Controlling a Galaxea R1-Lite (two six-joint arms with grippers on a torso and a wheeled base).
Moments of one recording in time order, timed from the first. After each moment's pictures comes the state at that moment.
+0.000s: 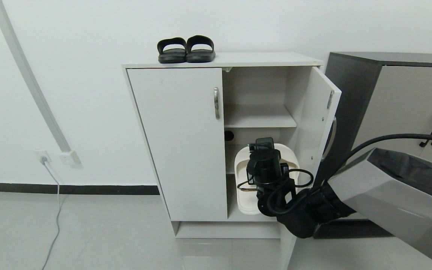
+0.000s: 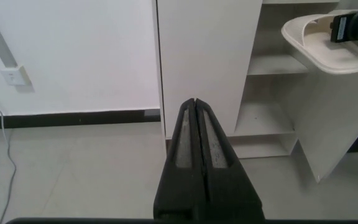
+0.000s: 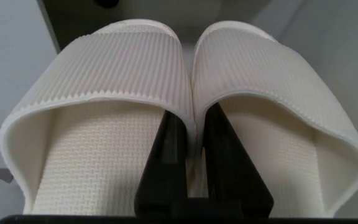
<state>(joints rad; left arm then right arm) 0.00 0.00 0.00 0.00 -0.03 0.01 0.76 2.28 -1.27 -0.78 -0.84 0.07</state>
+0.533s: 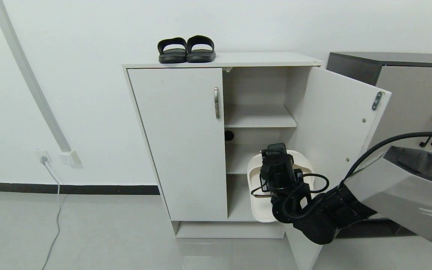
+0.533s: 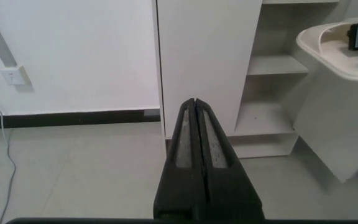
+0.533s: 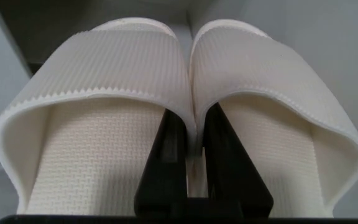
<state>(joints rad) 0.00 0.00 0.00 0.00 -0.03 0.01 0.71 2.21 -1.11 -0.78 -0.86 0.07</state>
